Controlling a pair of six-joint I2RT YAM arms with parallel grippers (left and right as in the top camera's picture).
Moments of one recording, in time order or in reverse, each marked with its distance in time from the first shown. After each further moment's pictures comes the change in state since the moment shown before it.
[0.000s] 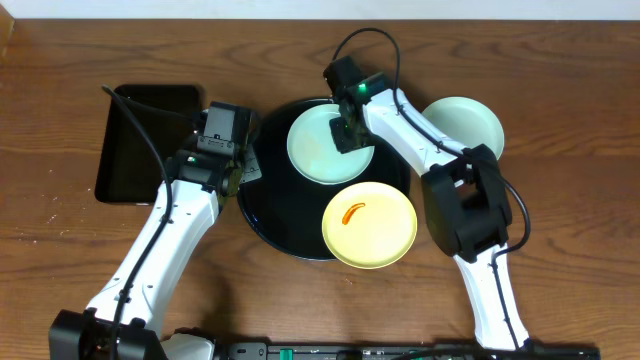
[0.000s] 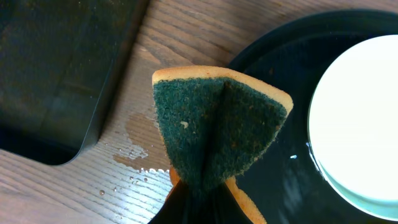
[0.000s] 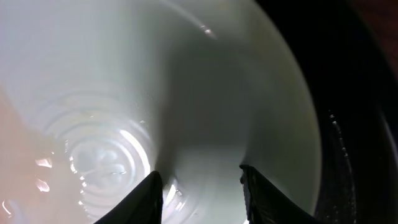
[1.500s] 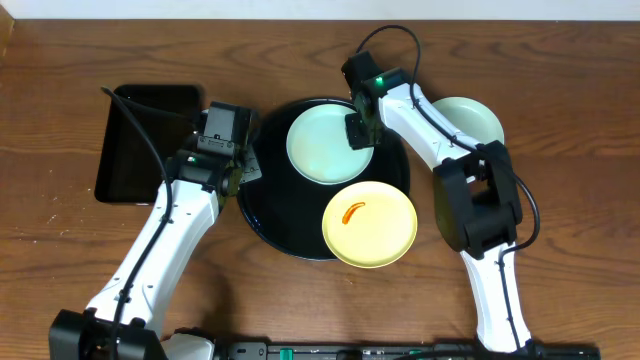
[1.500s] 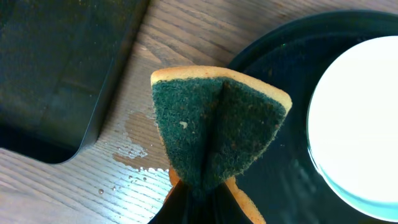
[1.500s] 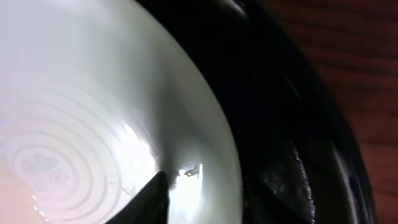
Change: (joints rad) left arm 0.000 0.001 -0.001 0.000 0.000 -0.011; right arm -0.054 -0.012 -0.020 -0.022 -0.027 0.057
